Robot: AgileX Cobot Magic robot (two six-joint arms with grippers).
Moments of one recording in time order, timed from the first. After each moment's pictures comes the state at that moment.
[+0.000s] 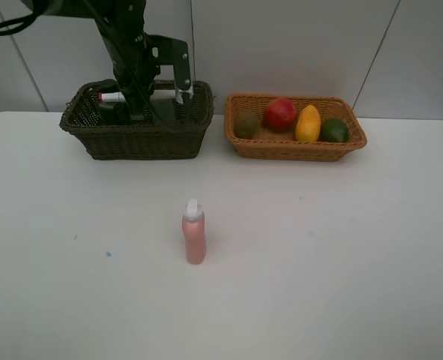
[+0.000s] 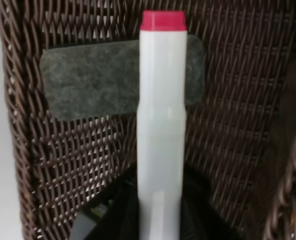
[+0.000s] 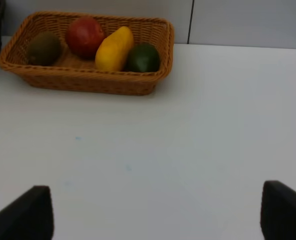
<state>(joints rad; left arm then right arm) -0.44 2.14 -1.74 0.41 0.75 0.80 -0.01 0.00 -0.52 0.00 1.06 -0.05</state>
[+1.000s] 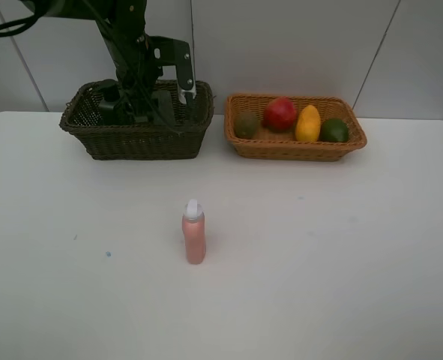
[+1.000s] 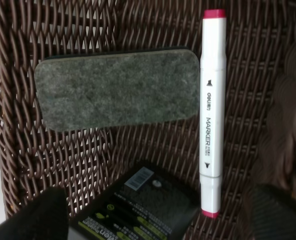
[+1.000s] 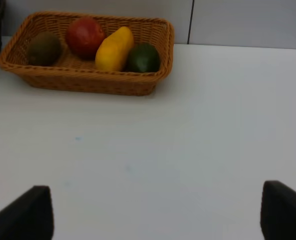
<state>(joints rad) -0.44 2.14 -1.74 0.37 0.74 0.81 -0.01 0.00 -0.52 0.00 1.06 -0.05</state>
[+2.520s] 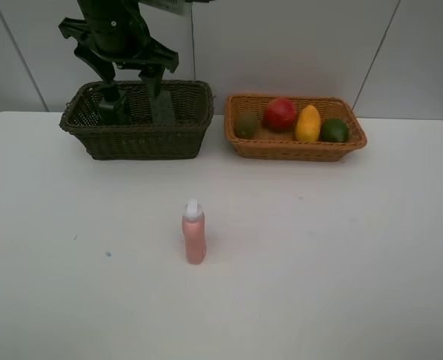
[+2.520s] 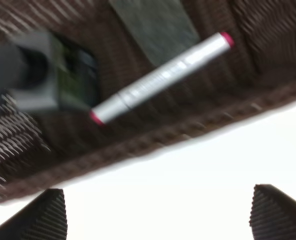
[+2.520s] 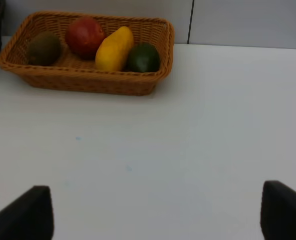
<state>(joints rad) -0.50 1.95 -1.74 0.22 1.05 -0.22 -0.01 0.00 -0.52 0.00 1.06 -0.05</state>
